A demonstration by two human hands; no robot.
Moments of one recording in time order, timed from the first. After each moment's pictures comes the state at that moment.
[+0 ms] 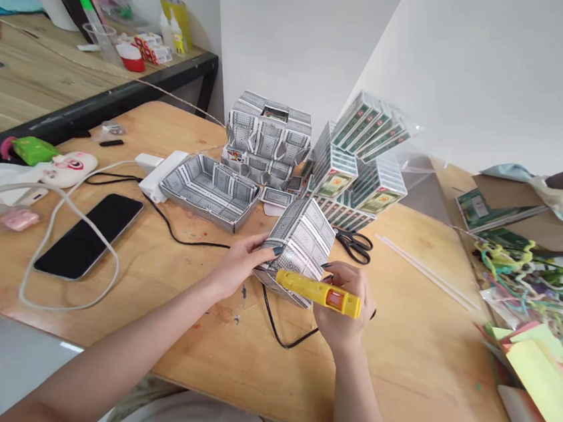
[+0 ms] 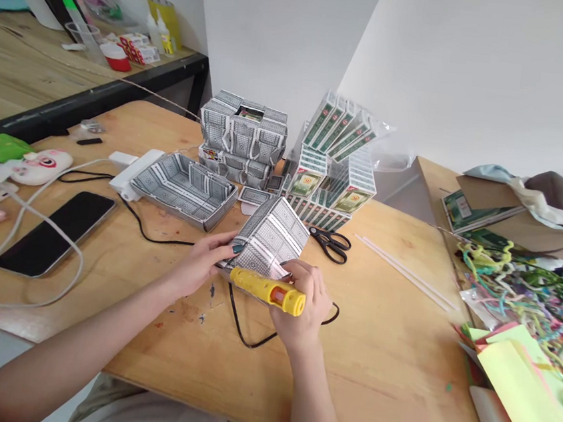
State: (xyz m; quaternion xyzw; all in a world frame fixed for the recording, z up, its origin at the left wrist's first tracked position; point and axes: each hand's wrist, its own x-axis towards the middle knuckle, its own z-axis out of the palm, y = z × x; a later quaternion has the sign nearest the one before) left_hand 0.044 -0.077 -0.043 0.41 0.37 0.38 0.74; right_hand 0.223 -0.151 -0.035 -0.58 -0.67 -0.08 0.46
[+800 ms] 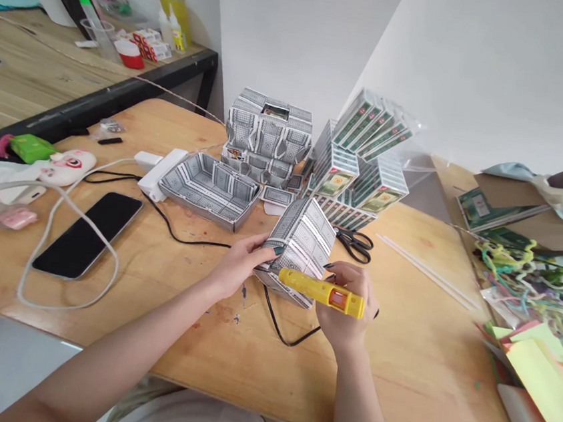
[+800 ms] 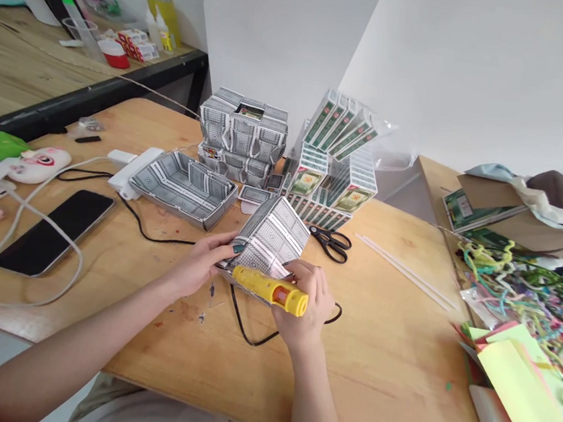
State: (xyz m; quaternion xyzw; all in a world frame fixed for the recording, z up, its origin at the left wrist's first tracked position) left_hand 0.044 -0.078 -0.037 0.38 0.37 0.36 0.77; right_hand 0.226 -0.152 -0.035 -0.59 -0.67 -0.08 0.45
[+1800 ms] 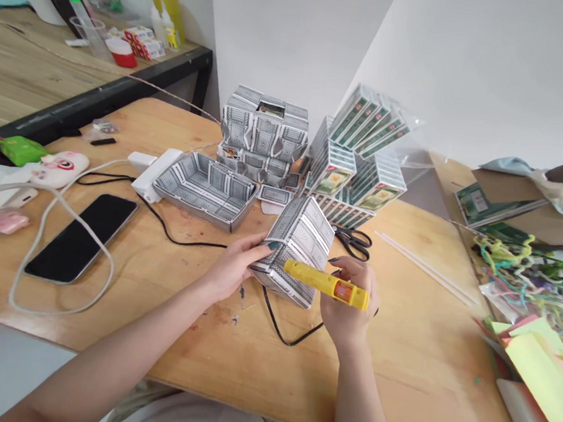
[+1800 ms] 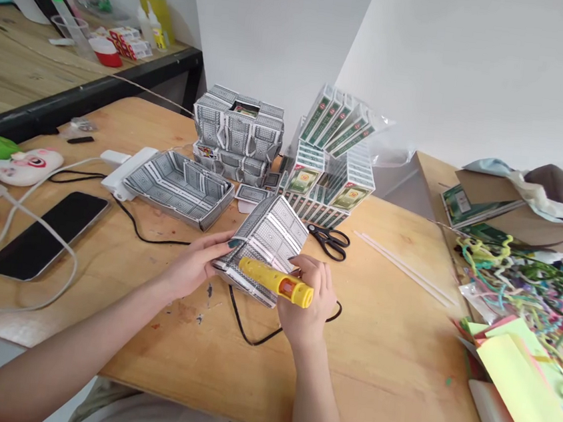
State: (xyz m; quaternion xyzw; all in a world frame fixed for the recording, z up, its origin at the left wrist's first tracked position) left_hand 0.042 -0.077 -0.046 0.33 0.34 0.38 0.79; right_hand 0.230 -0.147 -0.032 -0.61 -0.65 -0.09 0.44
